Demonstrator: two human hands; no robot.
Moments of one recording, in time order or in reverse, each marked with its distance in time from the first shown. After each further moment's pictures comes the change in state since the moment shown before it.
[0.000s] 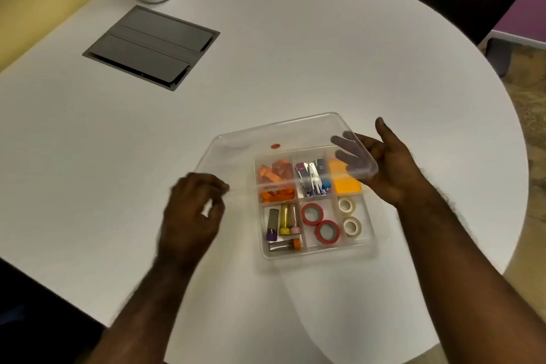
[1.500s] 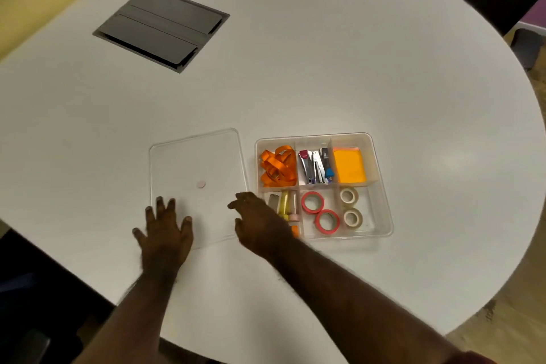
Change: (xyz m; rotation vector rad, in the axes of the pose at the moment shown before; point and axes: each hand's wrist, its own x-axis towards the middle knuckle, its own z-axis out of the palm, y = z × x) left_hand -0.115 -0.116 0.025 0.510 -0.446 -0.785; right_hand 0.018 0.221 0.101 -1.590 -0.191 -0.429
